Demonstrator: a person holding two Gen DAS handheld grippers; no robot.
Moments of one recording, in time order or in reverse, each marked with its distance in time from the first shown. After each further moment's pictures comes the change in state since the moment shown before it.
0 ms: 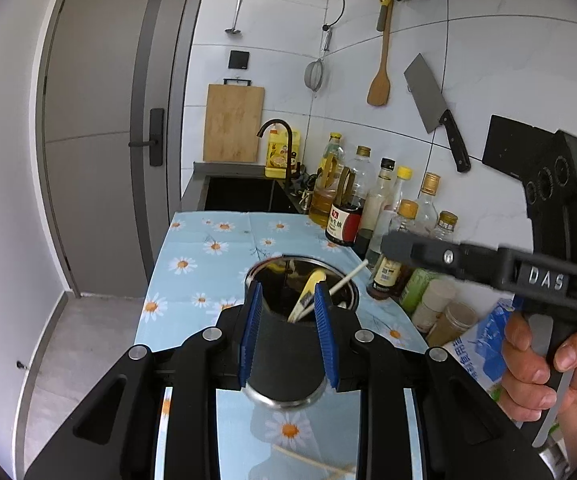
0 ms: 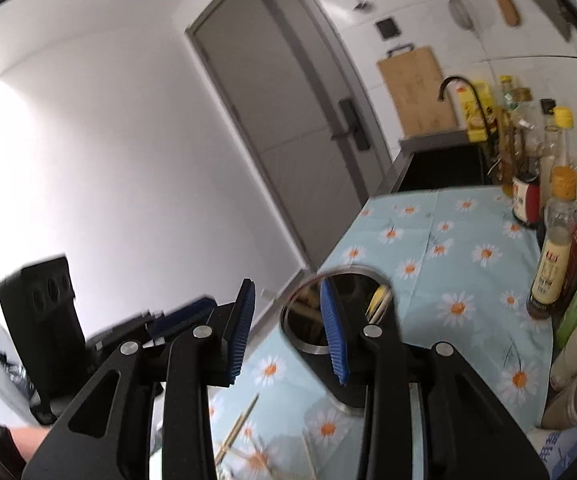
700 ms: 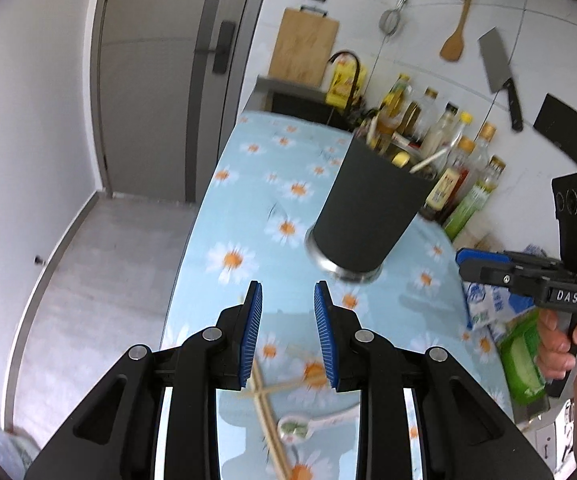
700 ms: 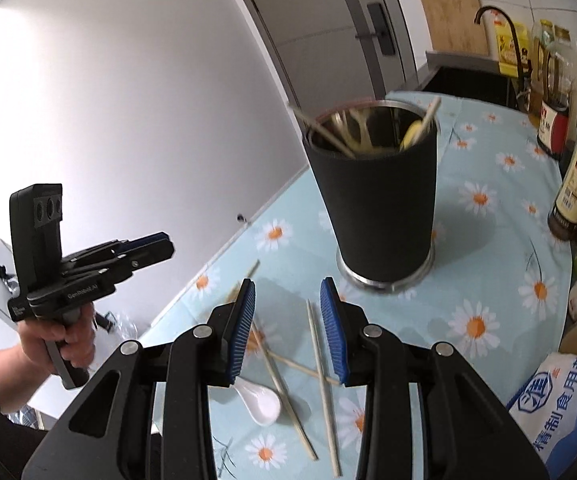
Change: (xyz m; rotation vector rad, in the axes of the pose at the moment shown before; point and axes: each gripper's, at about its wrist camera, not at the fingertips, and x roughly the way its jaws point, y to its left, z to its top) left arm -0.042 0.066 -0.096 -0.205 0.259 0.110; right arm 0.030 0.007 -0.091 -0.109 0.369 -0.017
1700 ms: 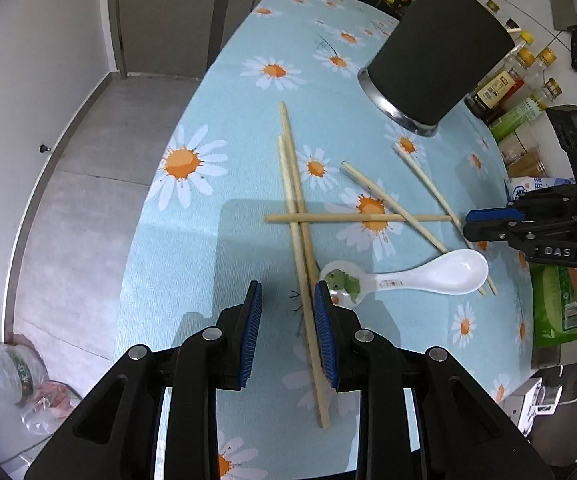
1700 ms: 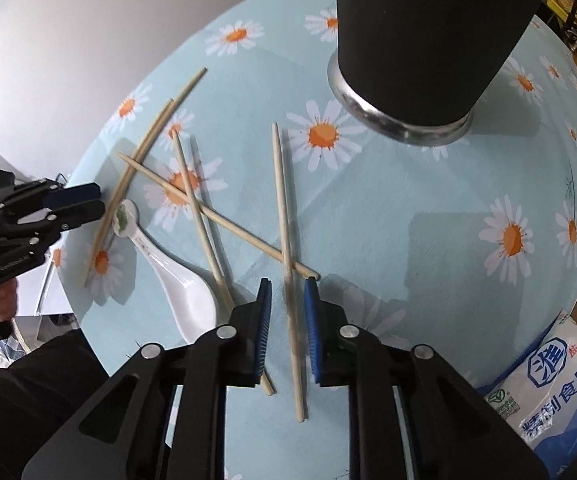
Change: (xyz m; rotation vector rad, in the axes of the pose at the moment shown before) left arm 0.046 0.027 -0.079 -0.127 0.406 0.026; right arm 0.110 -0.001 -0.039 -0.109 0.620 -0.188
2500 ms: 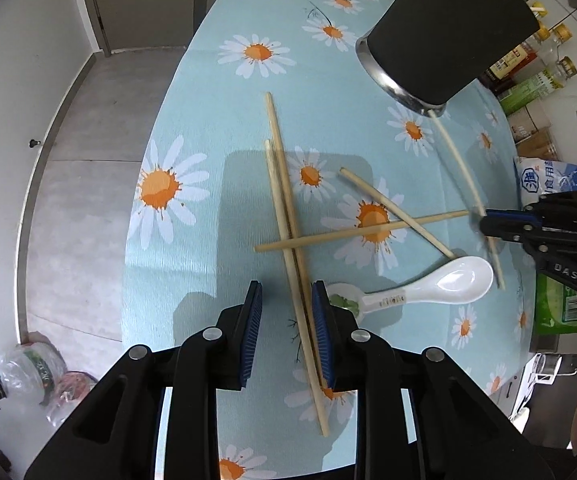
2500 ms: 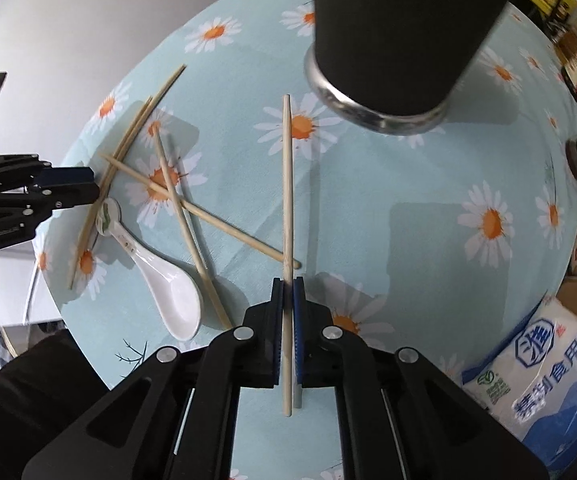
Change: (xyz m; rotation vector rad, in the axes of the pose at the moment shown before) left arm 0.017 -0.006 0.039 0.051 0.179 0.021; right arm -0.003 -0.001 -0.008 0.069 -0.023 -0.036
